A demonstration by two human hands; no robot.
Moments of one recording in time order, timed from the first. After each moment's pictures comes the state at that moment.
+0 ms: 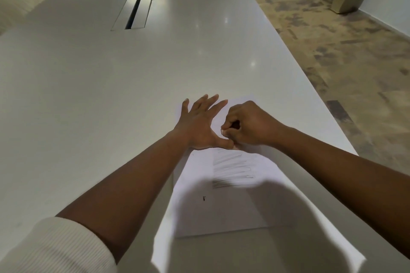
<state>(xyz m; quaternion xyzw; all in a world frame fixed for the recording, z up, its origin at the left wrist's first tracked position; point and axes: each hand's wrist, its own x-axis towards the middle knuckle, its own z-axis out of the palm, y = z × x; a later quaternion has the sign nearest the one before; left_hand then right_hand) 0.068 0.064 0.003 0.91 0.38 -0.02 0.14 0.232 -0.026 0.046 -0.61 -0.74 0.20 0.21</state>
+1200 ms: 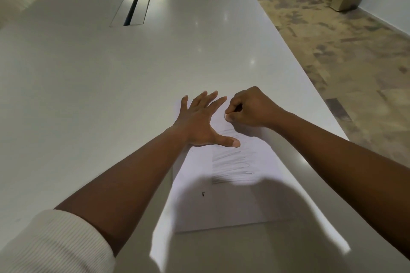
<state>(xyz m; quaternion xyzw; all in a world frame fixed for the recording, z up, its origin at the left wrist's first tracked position) 0.067 0.063 0.001 0.91 0.38 0.00 0.16 0.248 -0.003 0.048 -0.66 -0.68 0.20 0.23</state>
